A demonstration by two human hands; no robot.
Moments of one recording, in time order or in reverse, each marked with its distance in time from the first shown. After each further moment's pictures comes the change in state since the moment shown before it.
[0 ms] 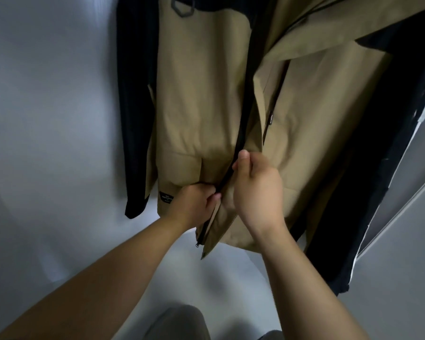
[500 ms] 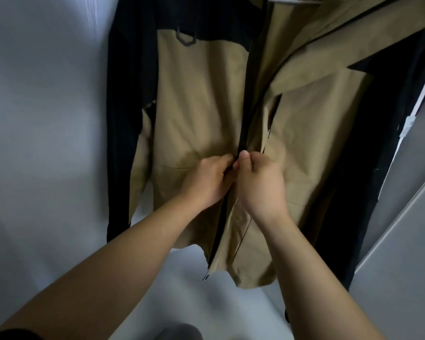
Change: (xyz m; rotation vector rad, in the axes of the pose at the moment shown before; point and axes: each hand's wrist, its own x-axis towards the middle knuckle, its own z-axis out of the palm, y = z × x) left_hand 0.068 0.062 -0.056 -0.102 0.190 0.039; right_hand 0.036 -0.003 -0.013 -0.011 -0.041 0.033
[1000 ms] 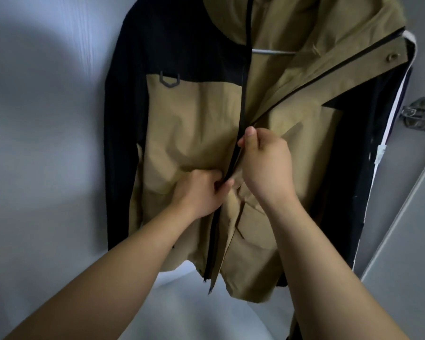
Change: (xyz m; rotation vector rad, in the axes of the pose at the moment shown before) left_hand 0.040 -0.003 -0.013 0.205 -0.009 -0.005; right_hand 0.048 -0.055 -0.037 0.069 0.130 -0.136
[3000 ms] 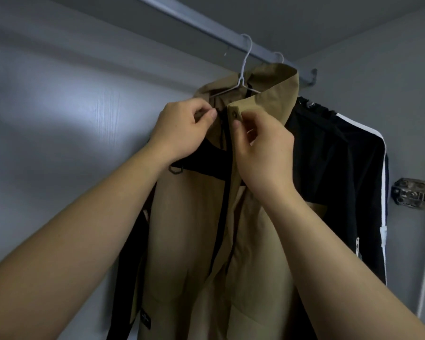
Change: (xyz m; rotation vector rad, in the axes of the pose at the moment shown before) left_hand 0.163 0.048 -0.215 -0.127 0.373 0.137; right_hand 0.101 -0.096 -0.020 -0.096 0.348 -0.559
